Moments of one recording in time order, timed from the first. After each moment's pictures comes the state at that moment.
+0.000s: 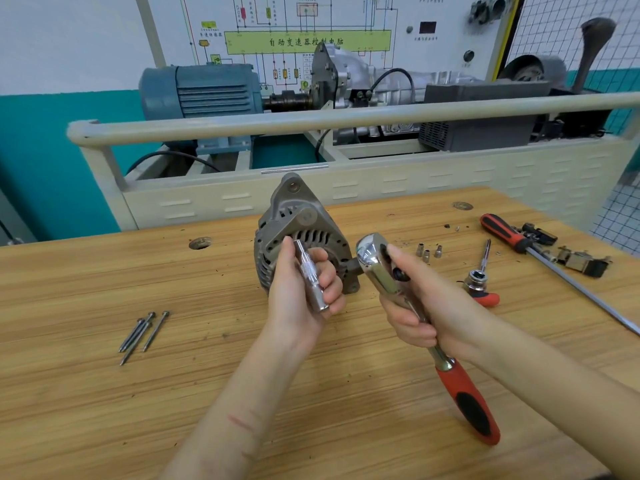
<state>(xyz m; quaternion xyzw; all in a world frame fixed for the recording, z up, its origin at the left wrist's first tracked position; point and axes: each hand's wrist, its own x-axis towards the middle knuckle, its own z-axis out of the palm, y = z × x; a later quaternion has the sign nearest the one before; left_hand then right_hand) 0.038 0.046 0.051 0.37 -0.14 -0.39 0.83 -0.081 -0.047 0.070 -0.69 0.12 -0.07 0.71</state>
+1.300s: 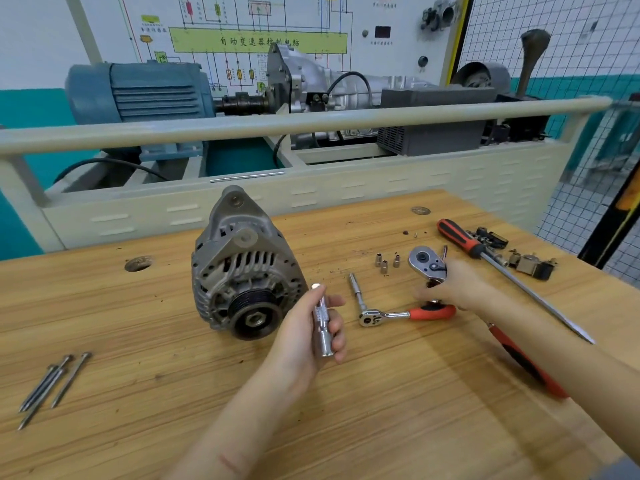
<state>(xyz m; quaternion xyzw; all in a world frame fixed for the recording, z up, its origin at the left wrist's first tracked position) 0.014 -0.002 0.027 0.50 -0.18 -0.48 0.70 -0.103 -0.224 0.011 -0.82 0.45 -0.12 0.32</state>
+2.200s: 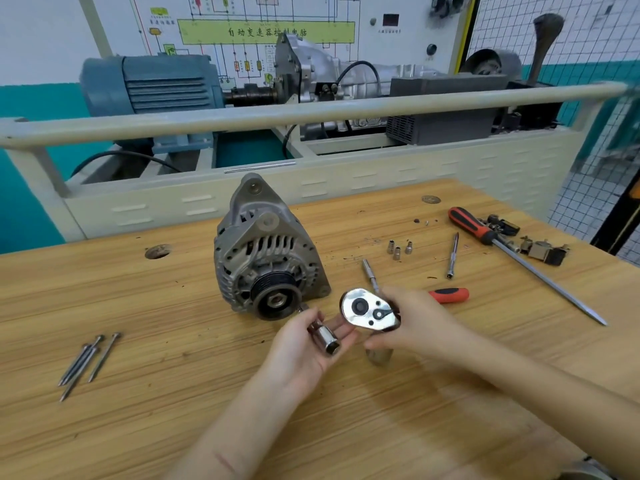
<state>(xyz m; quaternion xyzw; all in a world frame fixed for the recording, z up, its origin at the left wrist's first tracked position) 0.022 0.025 0.013 0.42 0.02 -0.53 0.74 -0.087 -0.103 0.013 -0.92 0.22 -0.10 0.31</state>
